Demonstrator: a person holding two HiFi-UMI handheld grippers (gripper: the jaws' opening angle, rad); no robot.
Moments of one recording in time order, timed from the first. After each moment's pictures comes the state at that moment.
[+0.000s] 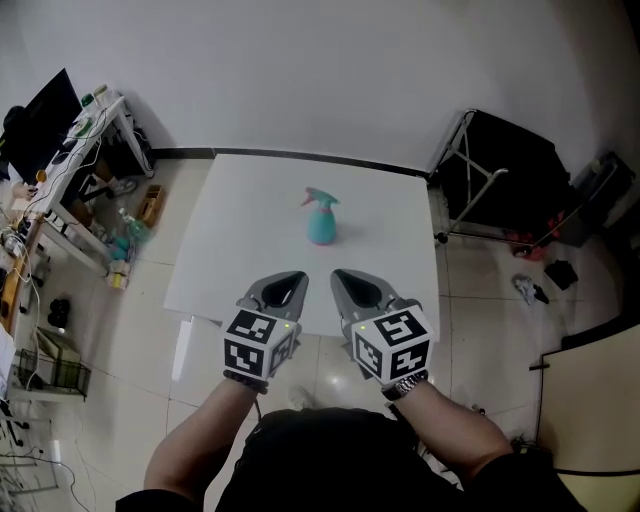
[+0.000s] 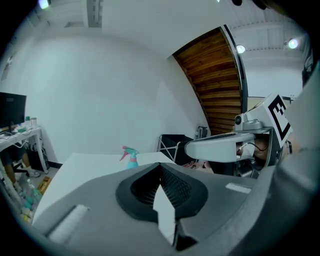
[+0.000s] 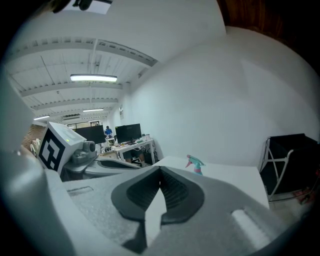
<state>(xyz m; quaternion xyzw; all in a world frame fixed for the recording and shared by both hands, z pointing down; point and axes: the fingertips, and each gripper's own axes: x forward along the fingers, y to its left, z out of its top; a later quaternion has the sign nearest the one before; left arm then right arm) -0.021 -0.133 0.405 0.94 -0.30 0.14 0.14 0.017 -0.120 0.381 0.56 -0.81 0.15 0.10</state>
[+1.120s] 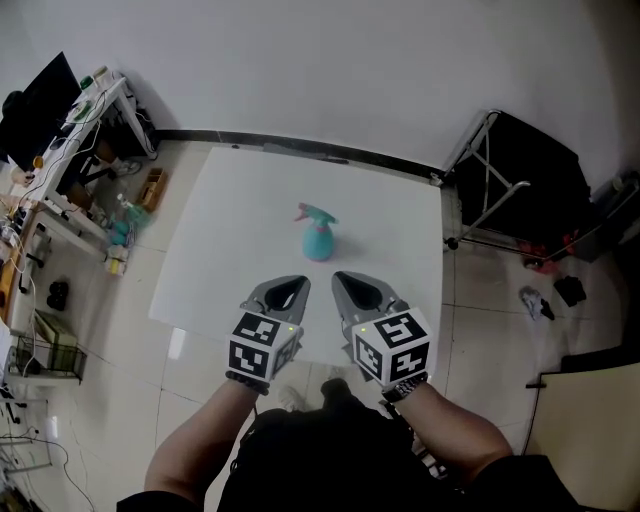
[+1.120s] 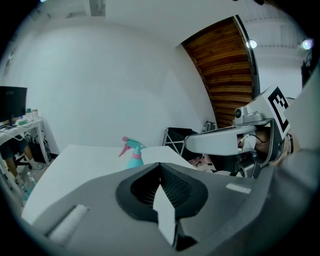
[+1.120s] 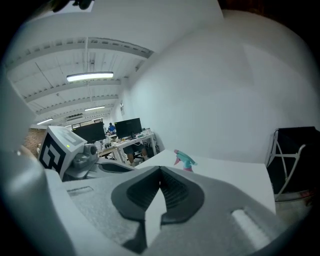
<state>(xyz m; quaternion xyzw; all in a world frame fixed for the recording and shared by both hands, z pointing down) 0.026 -0.197 0.452 0.92 -0.32 0.18 0.17 0.064 -0.191 0.420 0.53 -0.82 0.19 0.12</state>
